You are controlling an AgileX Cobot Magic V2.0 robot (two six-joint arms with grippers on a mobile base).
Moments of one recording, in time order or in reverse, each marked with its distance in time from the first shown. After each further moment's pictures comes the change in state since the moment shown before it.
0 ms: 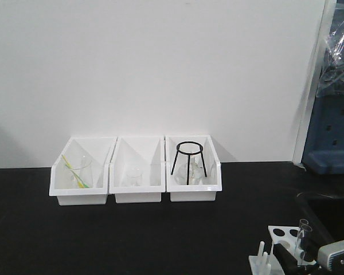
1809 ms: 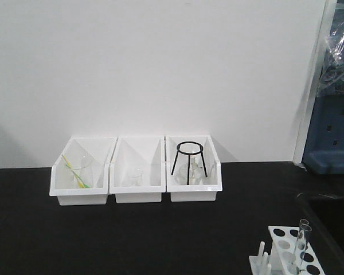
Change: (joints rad) left arm 0.000 0.000 0.000 0.000 0.000 0.000; right arm 0.000 -1.464 0.145 0.081 1.290 0.136
